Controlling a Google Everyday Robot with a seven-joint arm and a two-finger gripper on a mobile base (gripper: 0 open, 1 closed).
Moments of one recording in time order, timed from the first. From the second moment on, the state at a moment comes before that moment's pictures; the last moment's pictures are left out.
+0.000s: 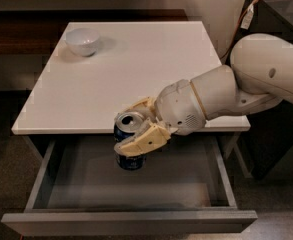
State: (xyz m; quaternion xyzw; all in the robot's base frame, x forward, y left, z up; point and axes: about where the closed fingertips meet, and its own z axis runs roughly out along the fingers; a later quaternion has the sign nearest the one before) arm 0.404 0.028 0.902 -0.60 0.59 0.41 0.34
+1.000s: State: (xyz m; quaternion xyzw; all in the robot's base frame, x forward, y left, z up) arm 0.391 0.039 0.881 -0.59 0.60 0.41 0.36
